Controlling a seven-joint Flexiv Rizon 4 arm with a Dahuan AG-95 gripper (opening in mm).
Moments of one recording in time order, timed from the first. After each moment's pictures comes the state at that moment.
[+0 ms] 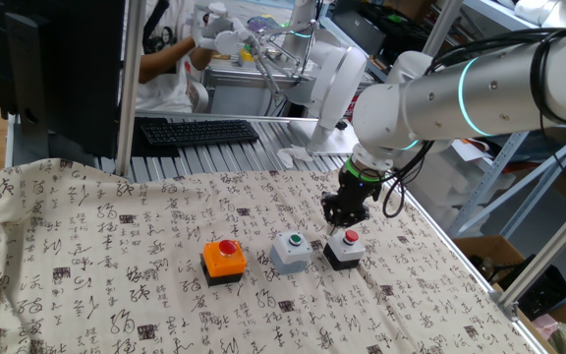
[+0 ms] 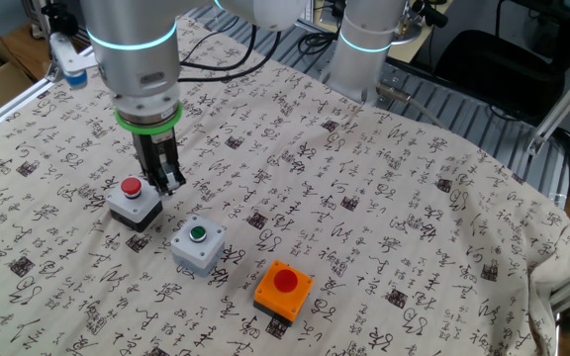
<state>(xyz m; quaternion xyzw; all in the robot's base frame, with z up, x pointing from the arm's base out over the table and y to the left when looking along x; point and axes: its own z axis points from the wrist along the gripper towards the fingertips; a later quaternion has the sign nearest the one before) 0.596 -0.118 0.108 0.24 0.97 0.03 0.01</state>
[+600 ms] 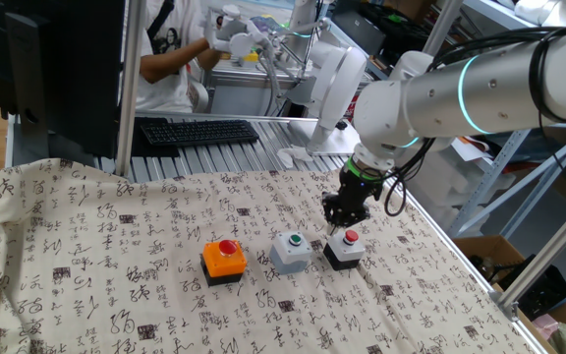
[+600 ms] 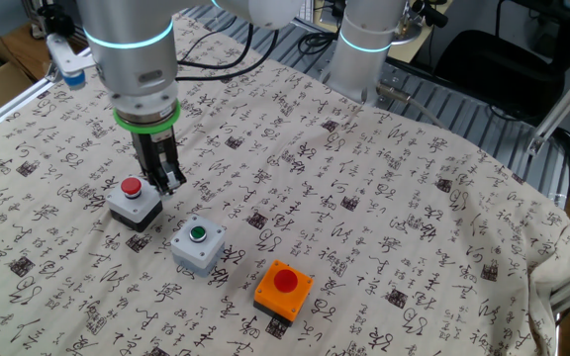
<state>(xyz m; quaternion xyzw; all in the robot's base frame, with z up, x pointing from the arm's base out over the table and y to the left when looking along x) 0.597 -0.117 0.108 0.23 0.97 0.03 0.01</state>
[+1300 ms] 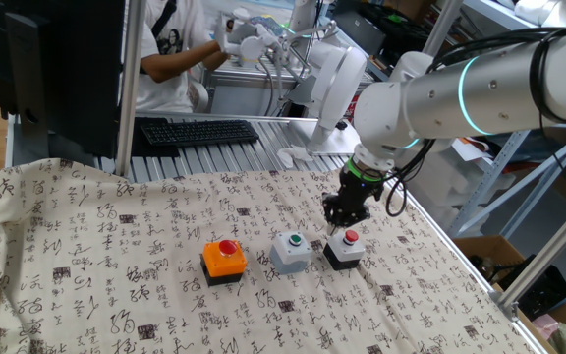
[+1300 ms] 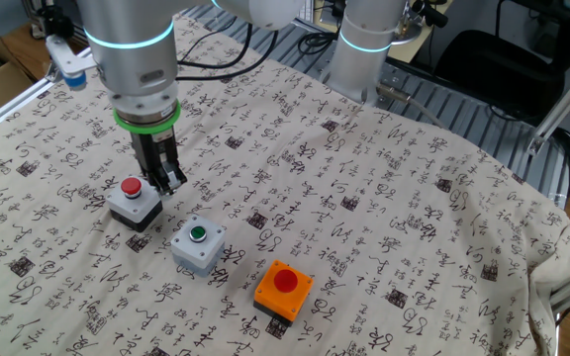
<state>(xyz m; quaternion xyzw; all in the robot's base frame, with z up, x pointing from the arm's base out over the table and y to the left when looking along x) 0.596 -0.117 0.108 0.21 0.98 0.03 0.01</state>
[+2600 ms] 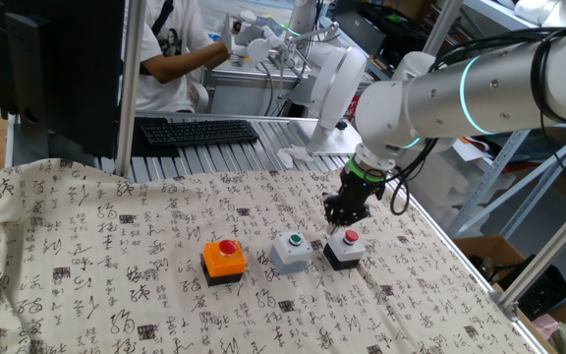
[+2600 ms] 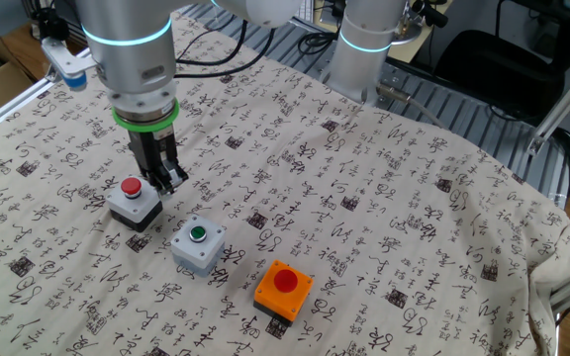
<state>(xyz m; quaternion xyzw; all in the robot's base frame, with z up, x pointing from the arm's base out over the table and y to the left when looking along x) 0.597 -0.117 0.111 0.18 0.98 0.04 0.02</state>
